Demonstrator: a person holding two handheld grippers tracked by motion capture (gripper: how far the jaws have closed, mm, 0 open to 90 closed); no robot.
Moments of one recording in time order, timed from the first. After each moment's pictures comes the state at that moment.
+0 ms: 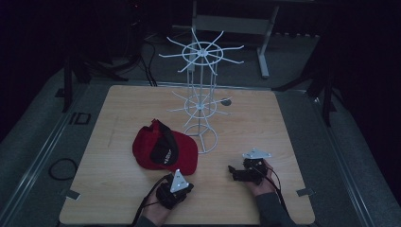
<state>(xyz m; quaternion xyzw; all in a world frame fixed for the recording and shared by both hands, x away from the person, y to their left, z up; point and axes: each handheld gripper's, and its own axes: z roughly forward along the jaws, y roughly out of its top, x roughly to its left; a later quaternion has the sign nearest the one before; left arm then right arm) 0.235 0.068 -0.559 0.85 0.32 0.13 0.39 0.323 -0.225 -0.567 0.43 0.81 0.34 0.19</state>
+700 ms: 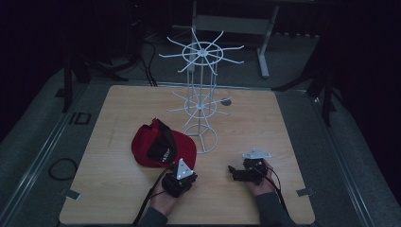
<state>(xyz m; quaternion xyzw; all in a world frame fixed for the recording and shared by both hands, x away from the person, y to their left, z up) 0.258 0.069 -0.554 0.83 0.37 0.15 0.38 0.323 -0.225 -0.567 0.43 0.81 0.34 0.19</state>
